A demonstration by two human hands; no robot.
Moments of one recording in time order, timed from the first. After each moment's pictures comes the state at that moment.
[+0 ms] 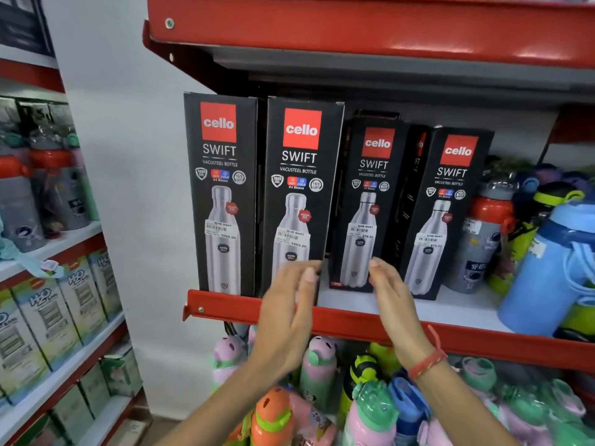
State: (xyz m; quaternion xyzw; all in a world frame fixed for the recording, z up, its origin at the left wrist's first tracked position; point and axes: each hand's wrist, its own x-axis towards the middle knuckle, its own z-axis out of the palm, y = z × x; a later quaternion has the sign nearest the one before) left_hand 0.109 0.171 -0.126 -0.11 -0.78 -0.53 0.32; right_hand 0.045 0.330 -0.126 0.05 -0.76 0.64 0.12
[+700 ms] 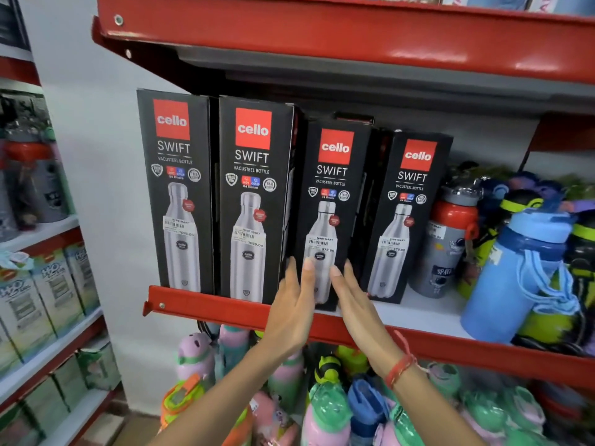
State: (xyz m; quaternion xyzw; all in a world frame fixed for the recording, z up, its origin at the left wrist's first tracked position) left_hand 0.073 0.210 -0.144 0.01 -0.80 -0.58 0.14; right_hand 0.056 0.327 -0.136 0.11 -0.80 0.59 -0.01
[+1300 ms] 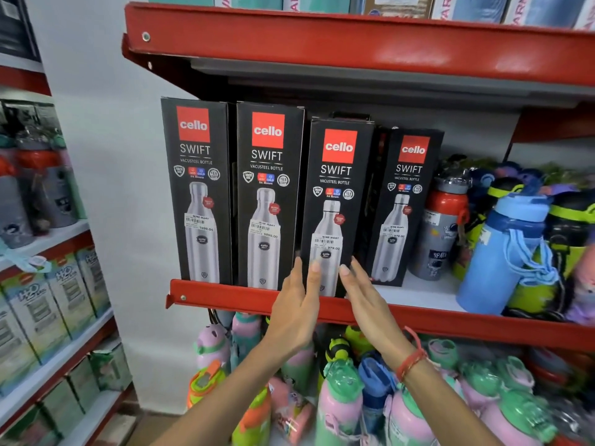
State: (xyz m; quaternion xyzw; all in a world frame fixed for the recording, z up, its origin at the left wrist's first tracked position) left_hand 0.114 0.192 -0.145 -0.03 -0.83 -0.55 0.13; right_hand 0.095 0.323 -0.140 0.11 -0.81 0.58 0.03
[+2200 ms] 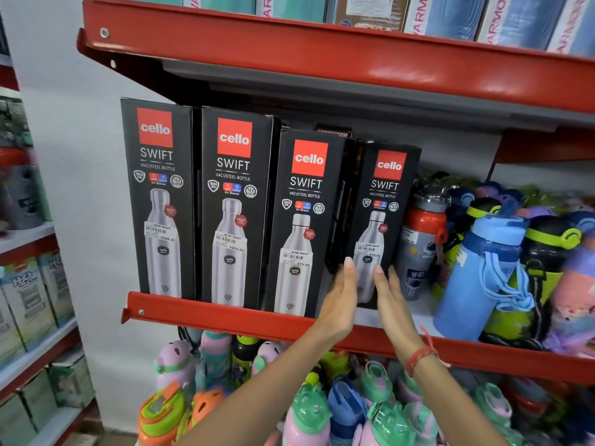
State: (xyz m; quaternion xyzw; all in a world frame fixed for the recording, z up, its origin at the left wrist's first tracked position) left_hand 0.045 0.298 -0.132 -0.06 -0.75 -0.66 0.02; right_hand 0.029 0.399 -0.136 -0.01 -0.79 0.60 0.11
